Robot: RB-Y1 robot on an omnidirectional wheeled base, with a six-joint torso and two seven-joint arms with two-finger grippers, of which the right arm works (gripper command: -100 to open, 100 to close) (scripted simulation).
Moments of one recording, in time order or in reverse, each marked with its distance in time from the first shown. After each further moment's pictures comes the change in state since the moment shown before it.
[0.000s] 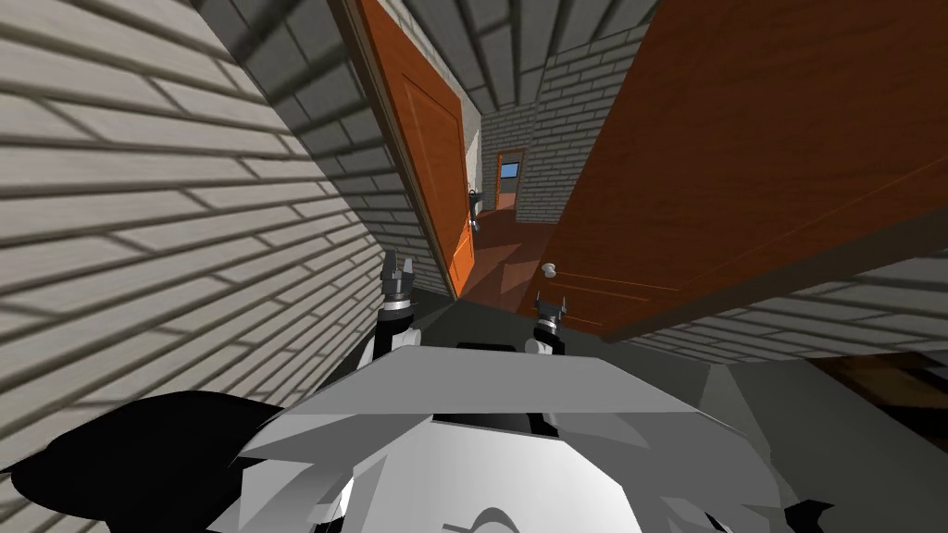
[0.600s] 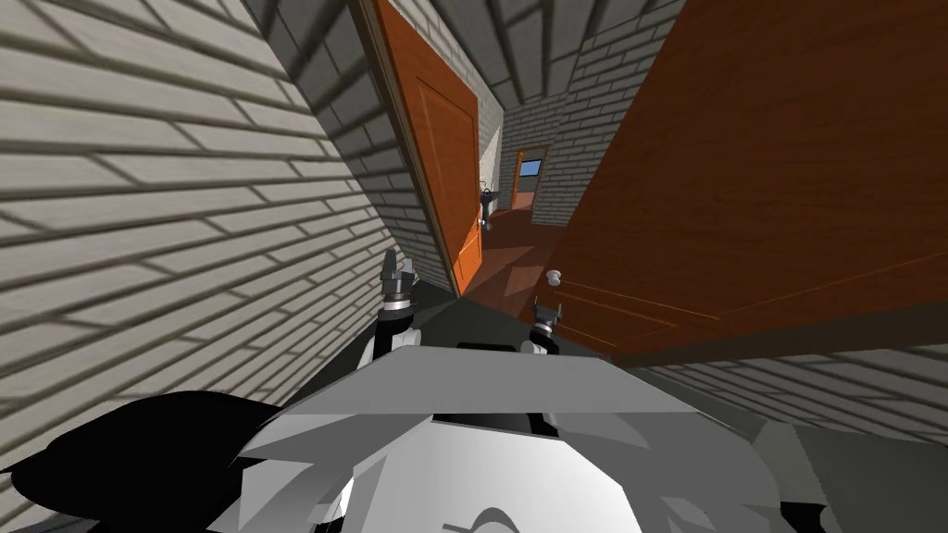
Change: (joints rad) arm -0.038 0.023 0.029 0.134 -0.078 -0.056 -0.075
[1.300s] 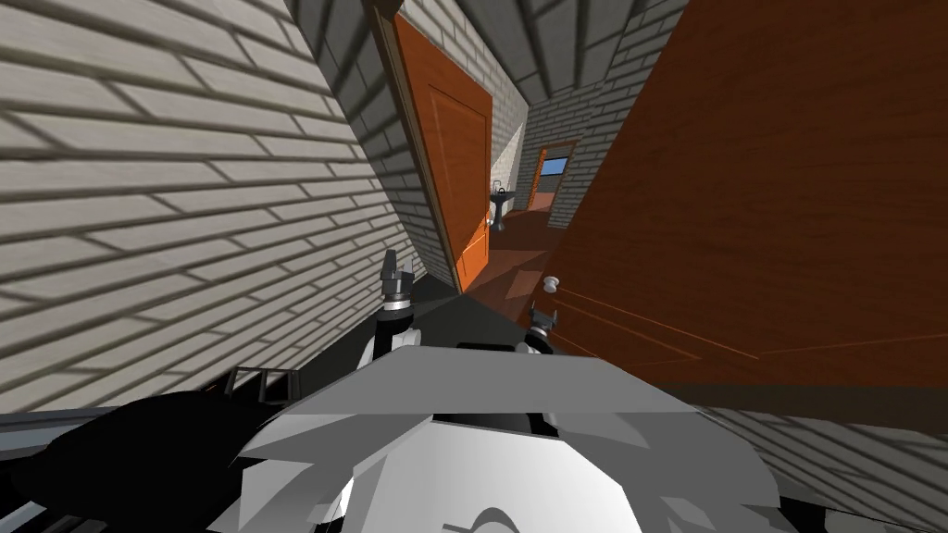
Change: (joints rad) arm -0.039 0.037 0.028 0.131 -0.089 -0.050 -0.077
